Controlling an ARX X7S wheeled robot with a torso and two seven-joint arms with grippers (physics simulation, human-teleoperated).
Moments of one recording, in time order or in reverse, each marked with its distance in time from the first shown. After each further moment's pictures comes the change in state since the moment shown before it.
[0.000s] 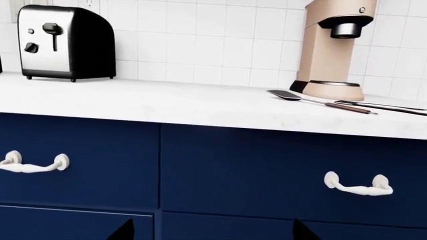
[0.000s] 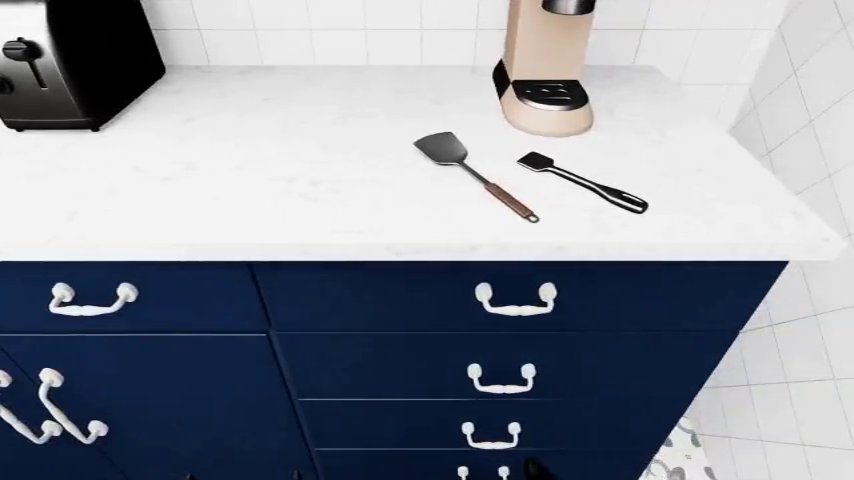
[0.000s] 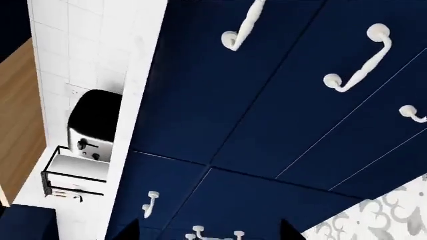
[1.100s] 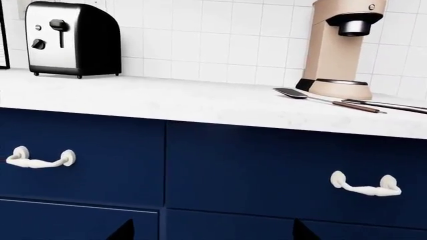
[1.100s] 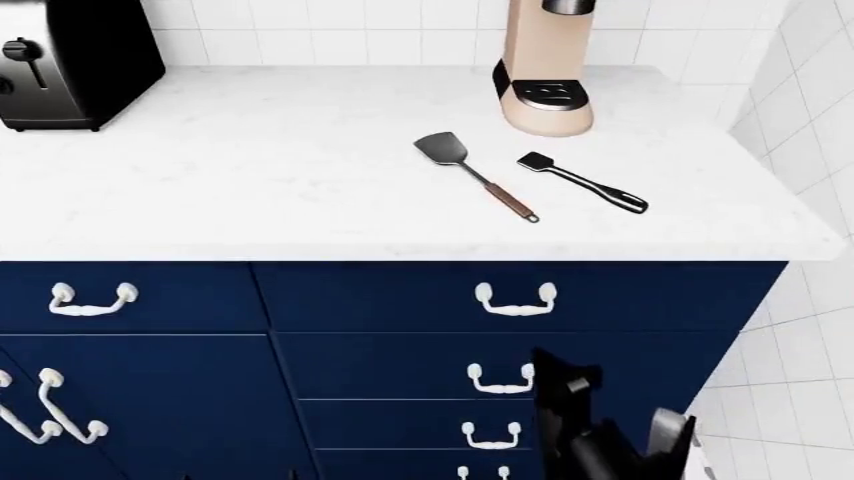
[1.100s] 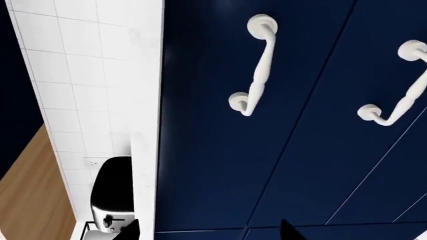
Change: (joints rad) left arm -0.009 -0.031 0.021 0.001 -0.018 -0.009 -0.049; right arm 0.421 -0.085 -0.031 0.266 0.225 -0.052 0.228
